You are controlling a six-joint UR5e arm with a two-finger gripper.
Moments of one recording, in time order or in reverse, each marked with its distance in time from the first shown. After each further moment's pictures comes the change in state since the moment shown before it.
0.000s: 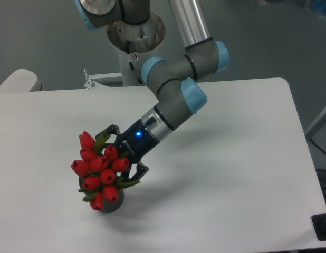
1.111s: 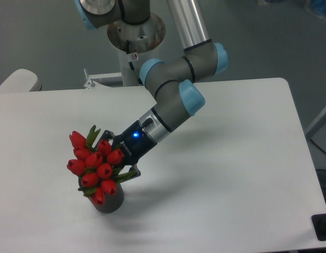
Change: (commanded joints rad) arm 0.002 0.003 -0.002 0.002 -0.002 0.035
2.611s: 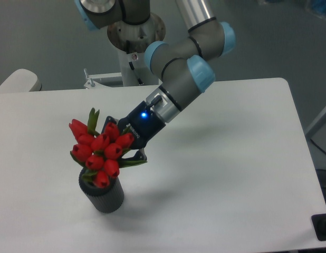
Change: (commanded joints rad) arm 0.064 0.132 0.029 -0.003 -0.061 -0.185
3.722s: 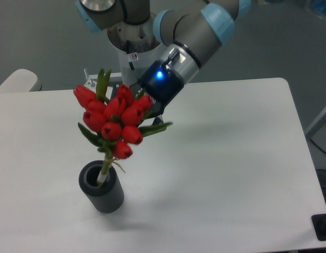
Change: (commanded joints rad) arm 0.080 0.121 0.089 -0.006 -0.002 -0.143
